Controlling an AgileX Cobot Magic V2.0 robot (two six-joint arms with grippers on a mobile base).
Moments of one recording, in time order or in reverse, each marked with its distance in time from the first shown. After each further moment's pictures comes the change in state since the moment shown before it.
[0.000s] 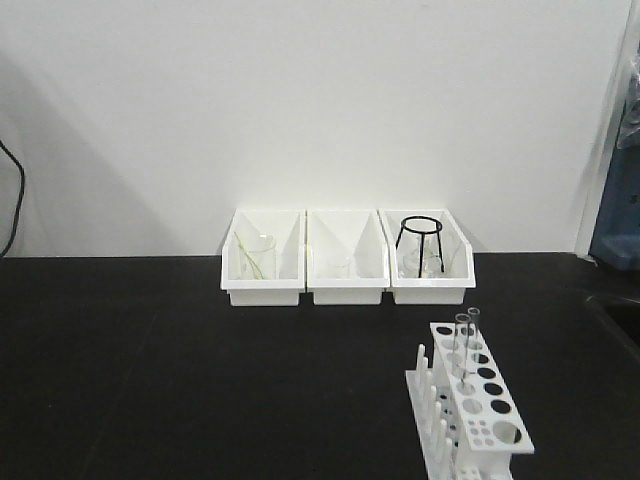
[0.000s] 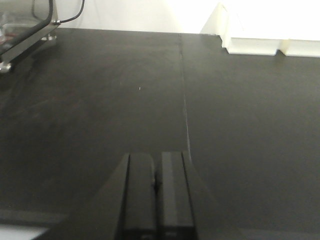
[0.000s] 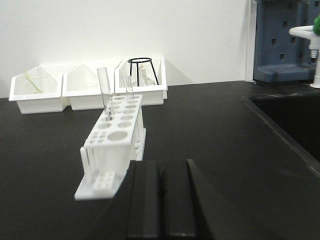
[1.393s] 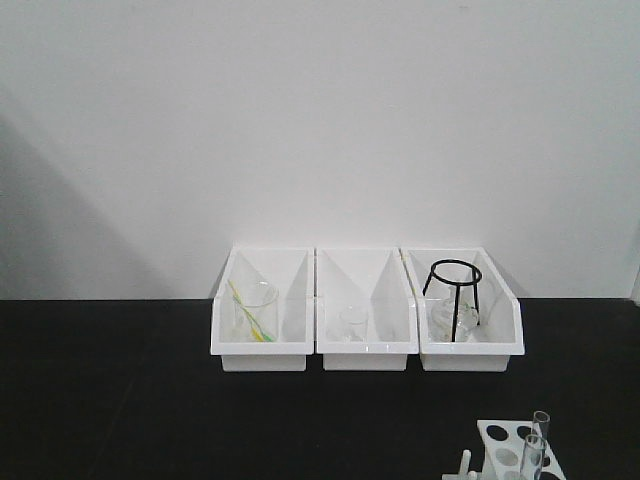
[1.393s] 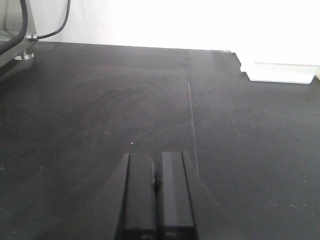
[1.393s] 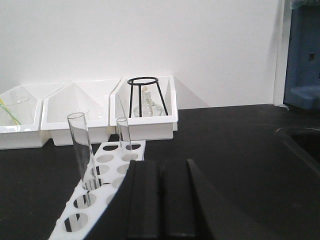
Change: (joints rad) left arm 0.000 0.000 0.000 0.000 0.000 0.000; right arm 0.000 0.000 0.000 0.000 -0.034 0.000
